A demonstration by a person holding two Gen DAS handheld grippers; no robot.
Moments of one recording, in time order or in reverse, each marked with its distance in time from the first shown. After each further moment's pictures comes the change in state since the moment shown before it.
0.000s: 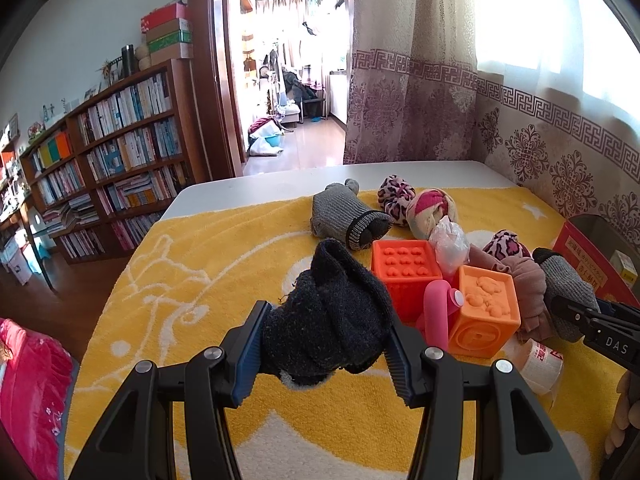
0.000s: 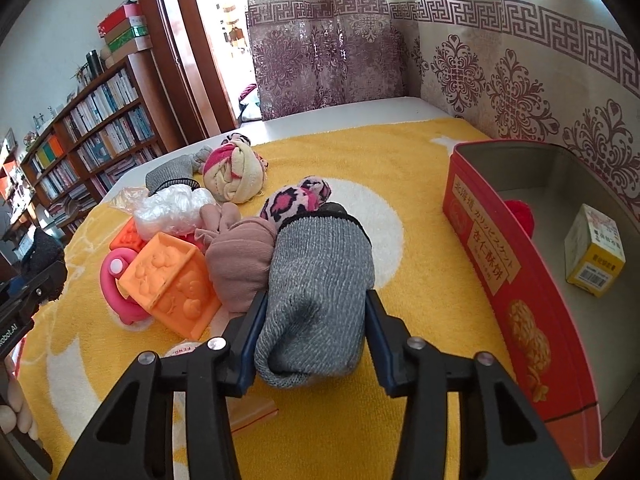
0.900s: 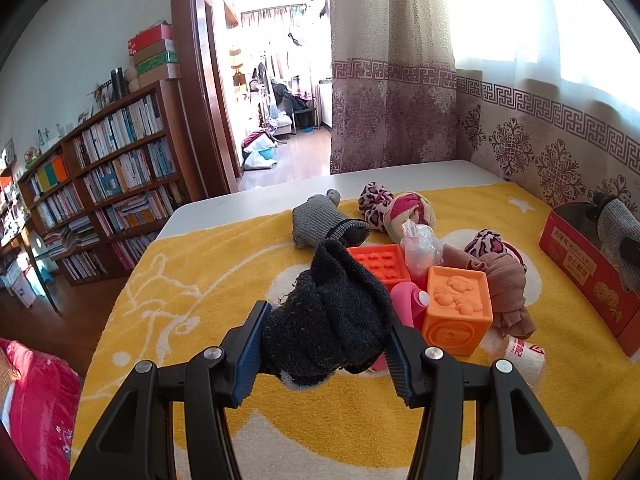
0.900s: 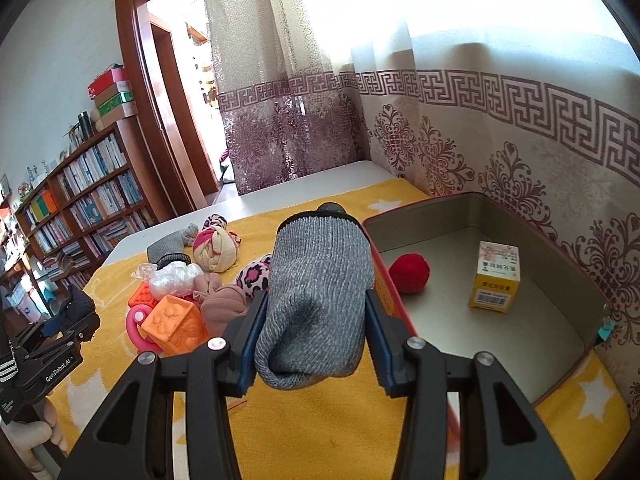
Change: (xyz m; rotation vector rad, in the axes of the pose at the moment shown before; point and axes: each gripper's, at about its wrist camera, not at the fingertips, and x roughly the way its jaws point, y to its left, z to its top) left arm -0.016 -0.027 0.001 0.066 -0.036 0.006; right arm -0.089 -0.045 0.003 0.097 -0.212 -0.063
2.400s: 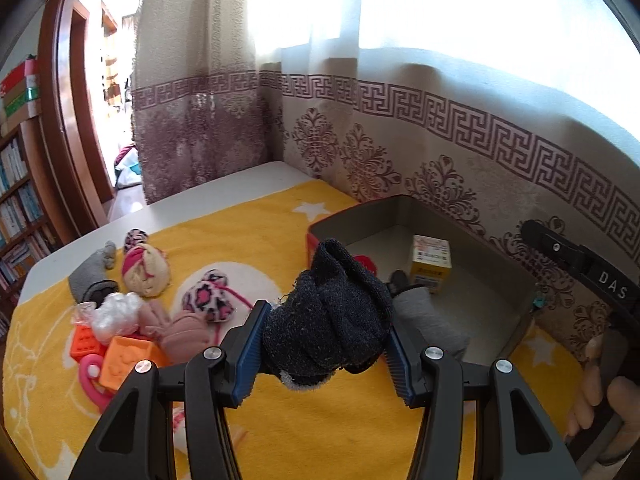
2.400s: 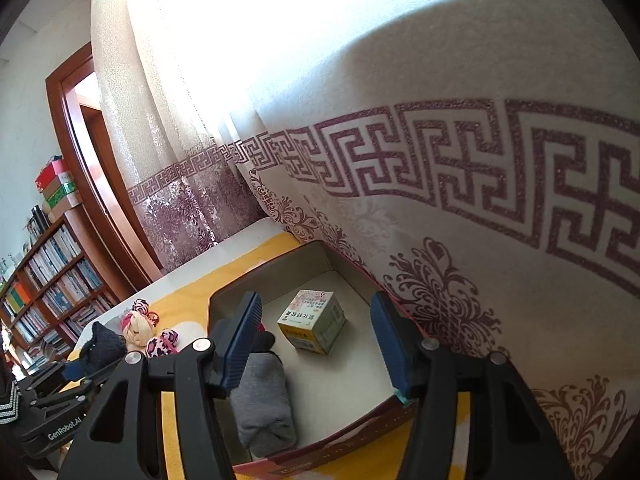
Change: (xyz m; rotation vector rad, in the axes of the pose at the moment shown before) left arm -0.027 -0.232 0.050 0.182 0.055 -0.463; right arm -0.057 -0.159 0.019 0.241 -0.157 -0.119
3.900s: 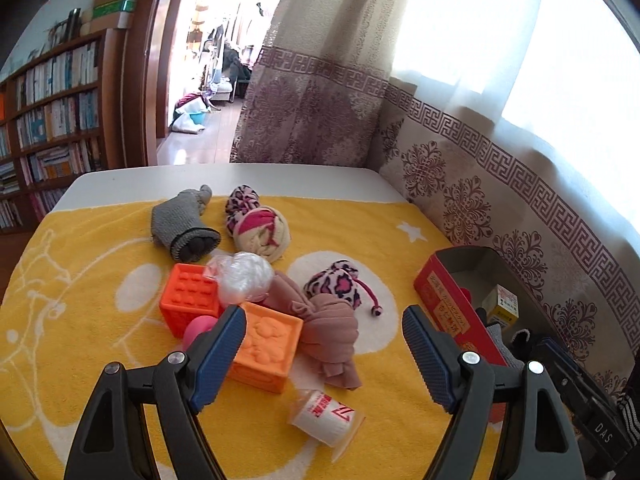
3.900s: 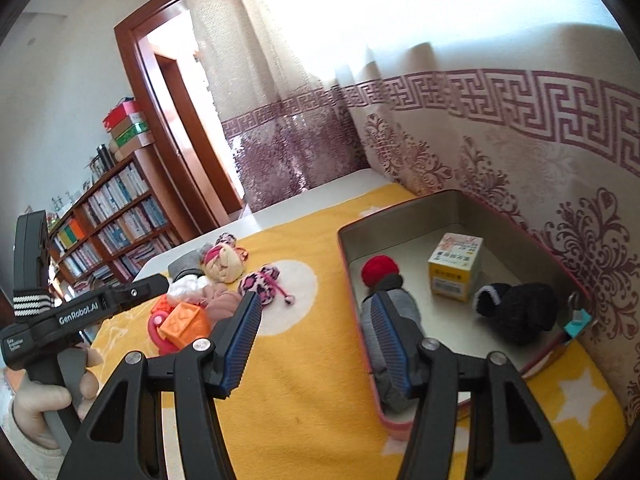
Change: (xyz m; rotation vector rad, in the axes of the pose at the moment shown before) left arm -0.049 0.157 -0.029 -0.361 -0.040 0.114; right arm 0.010 0.108 -0.054 -0.176 0.172 0.276
